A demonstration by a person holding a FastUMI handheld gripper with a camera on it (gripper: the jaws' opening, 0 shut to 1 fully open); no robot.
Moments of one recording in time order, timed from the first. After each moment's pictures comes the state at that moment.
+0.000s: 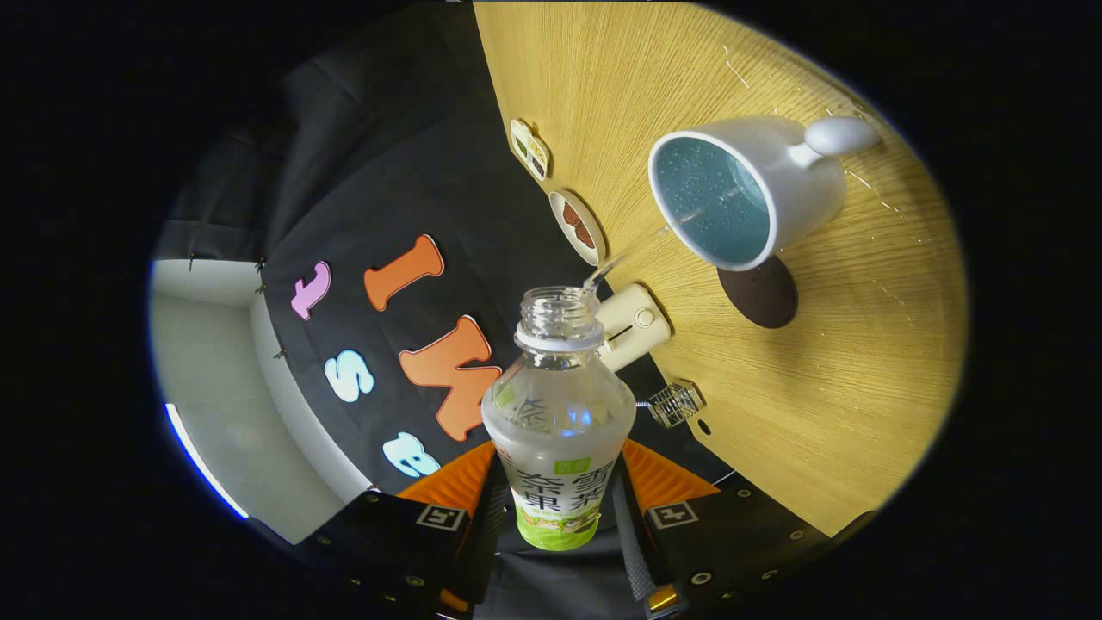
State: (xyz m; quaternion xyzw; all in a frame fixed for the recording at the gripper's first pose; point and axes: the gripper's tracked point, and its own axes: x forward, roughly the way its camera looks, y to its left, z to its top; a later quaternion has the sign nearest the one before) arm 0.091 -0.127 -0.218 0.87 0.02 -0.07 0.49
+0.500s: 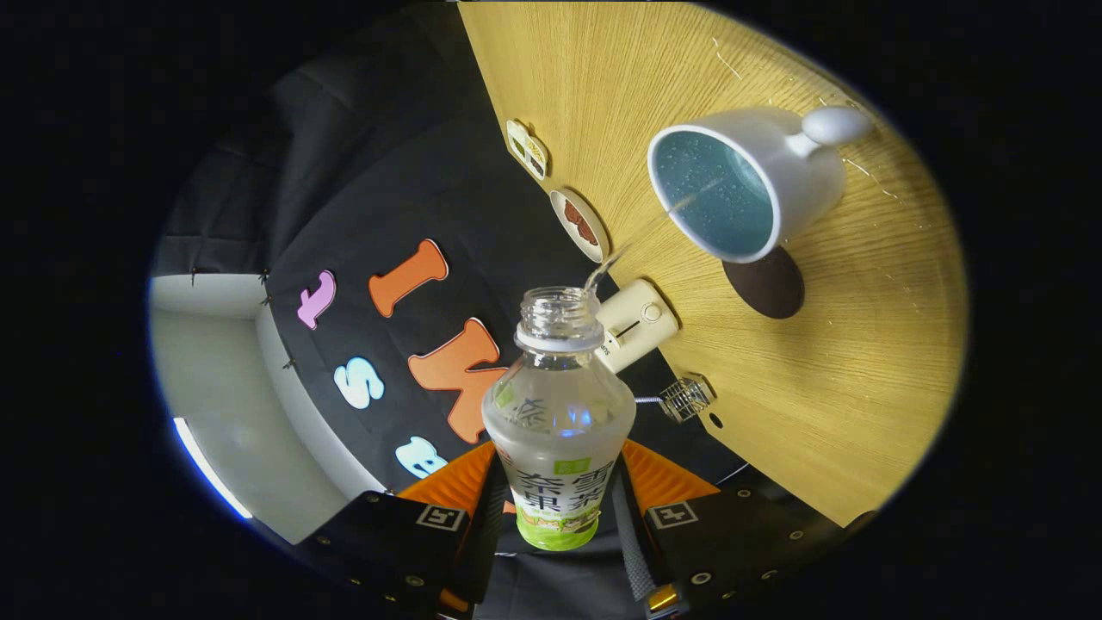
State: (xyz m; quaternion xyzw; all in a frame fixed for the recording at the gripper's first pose) arm 0.090 -0.129 -0.209 0.88 0.00 -0.06 0.47
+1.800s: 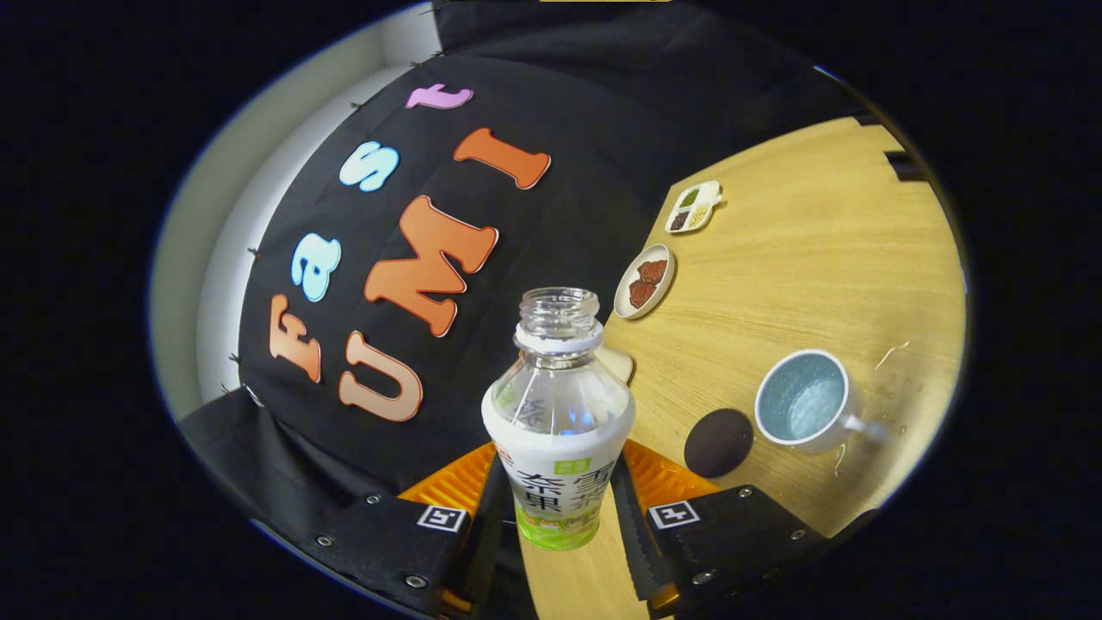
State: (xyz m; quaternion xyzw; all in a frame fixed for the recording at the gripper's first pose) arm 0.098 -0.130 -0.204 0.48 0.13 -0.13 0.86
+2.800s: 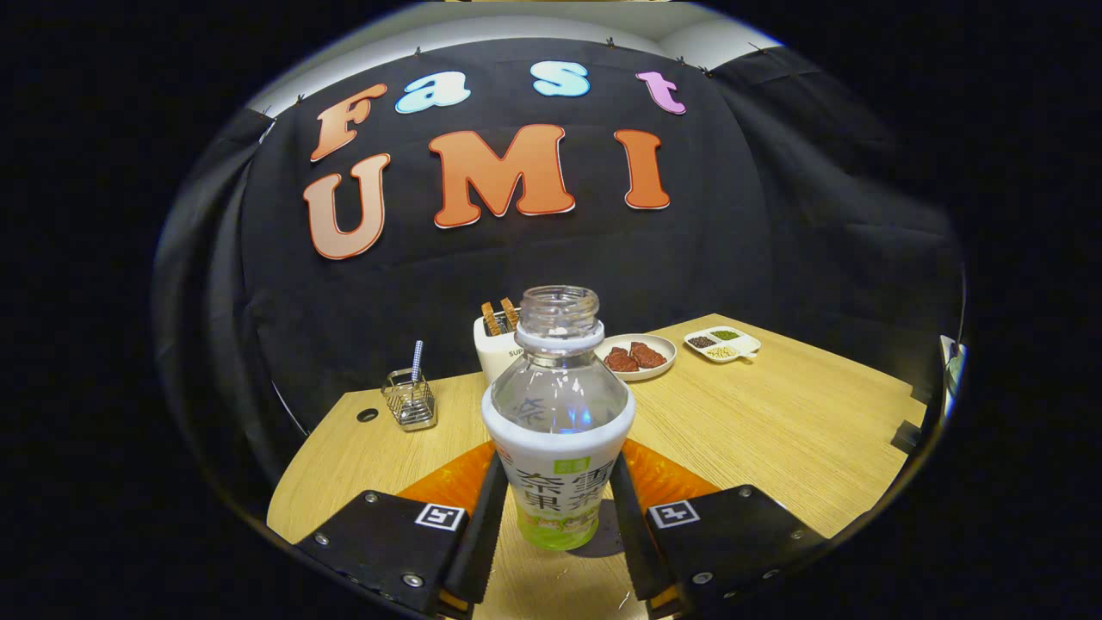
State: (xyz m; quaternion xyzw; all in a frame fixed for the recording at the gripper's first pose) arm 0.157 -0.132 -0.257 0.07 0.17 -0.17 0.97
